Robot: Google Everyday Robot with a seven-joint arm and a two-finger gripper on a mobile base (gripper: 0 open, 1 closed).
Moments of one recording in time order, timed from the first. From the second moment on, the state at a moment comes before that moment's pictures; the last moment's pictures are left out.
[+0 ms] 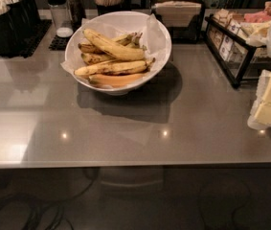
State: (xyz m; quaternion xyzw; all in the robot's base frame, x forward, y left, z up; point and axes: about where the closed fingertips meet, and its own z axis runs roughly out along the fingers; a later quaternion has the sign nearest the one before) arm 0.438 -0.217 0.976 -0.60 0.78 -0.03 0.16
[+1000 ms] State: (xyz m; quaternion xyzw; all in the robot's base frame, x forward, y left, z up) arm 0.500 -0.188 0.975 -0.58 0.78 0.00 0.21
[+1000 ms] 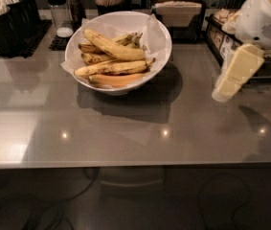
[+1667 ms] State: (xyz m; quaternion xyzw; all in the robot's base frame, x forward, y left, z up) arm 0.570 -0.163 0.962 -0.57 0.79 0.04 0.25
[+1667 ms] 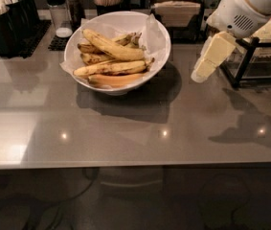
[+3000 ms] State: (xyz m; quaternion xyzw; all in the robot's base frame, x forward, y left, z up) arm 0.578 -0.045 1.012 -0.63 0.71 0.13 0.29
